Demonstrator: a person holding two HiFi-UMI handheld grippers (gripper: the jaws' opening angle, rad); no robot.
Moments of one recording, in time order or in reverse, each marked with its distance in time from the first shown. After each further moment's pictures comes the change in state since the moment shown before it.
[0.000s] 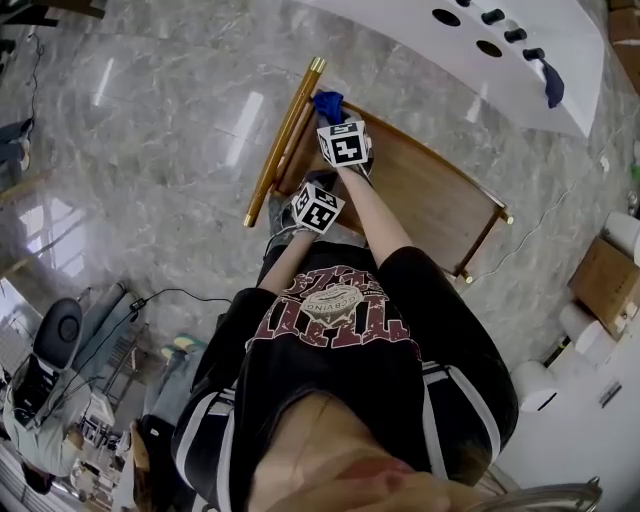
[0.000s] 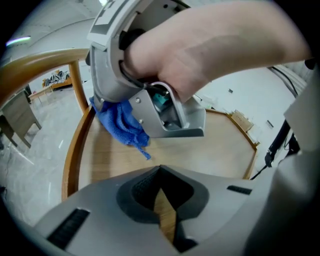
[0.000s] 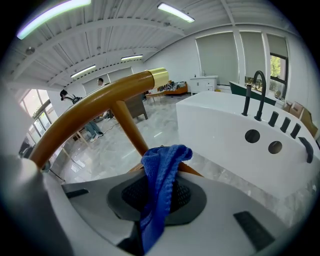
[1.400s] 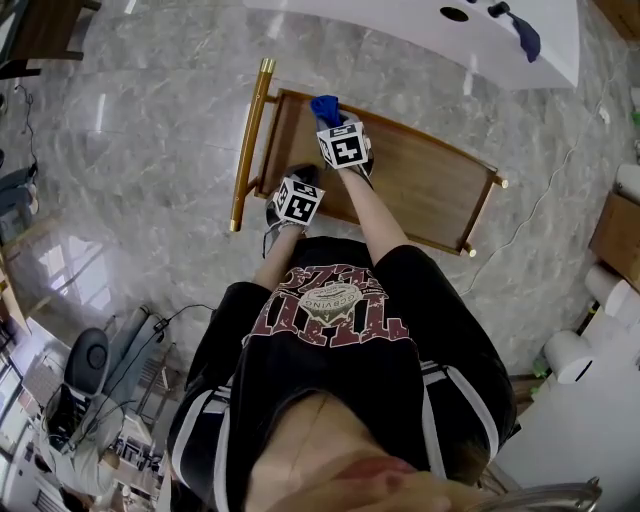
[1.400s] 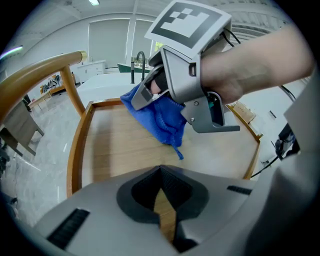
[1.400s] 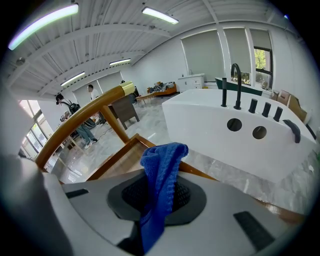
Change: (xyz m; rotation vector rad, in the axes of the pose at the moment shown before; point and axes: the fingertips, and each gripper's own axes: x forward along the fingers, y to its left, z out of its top) left arm 0.001 -0.003 0.001 0.055 0.065 0.047; right arm -0.052 -0.056 -0.044 0.108 -0.015 -0.052
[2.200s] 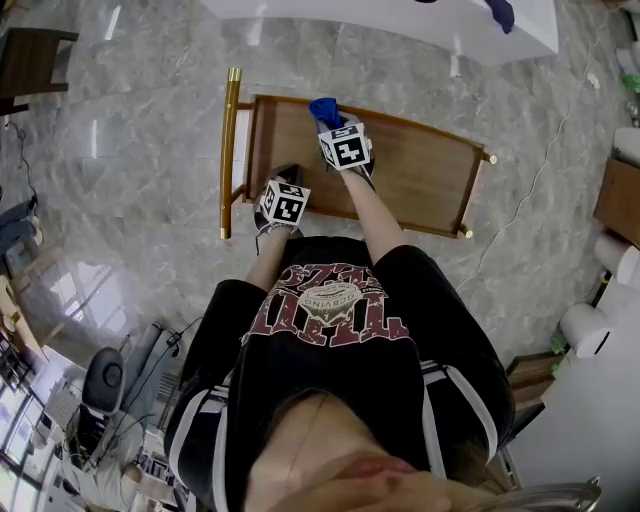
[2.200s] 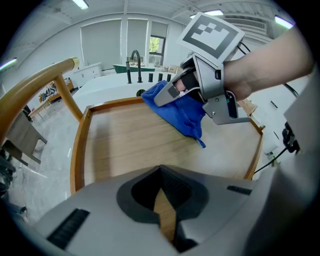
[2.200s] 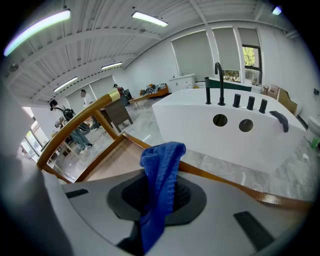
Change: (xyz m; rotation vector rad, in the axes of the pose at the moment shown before) left arm 0.001 -0.005 -0.001 0.065 0.032 0.045; right arm -0.038 -0.045 -0.027 0.073 -0.017 -0.045
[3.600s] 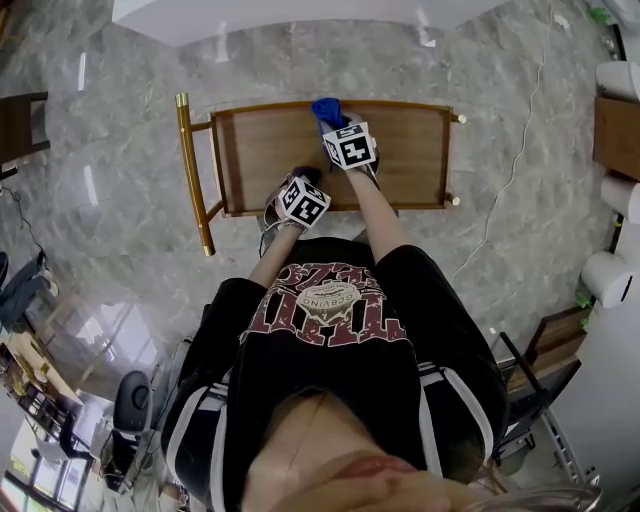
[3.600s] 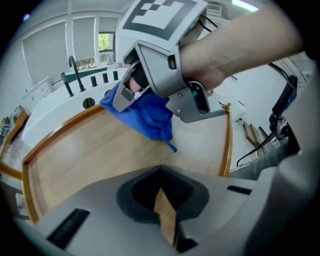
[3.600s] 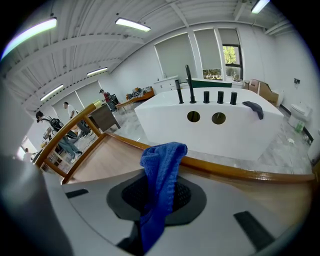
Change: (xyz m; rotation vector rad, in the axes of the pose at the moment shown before) left arm 0.029 -0.145 0.030 0.406 0.092 -0.258; right arm -0.072 -0.089 -0.050 0.121 -0.026 -0.105
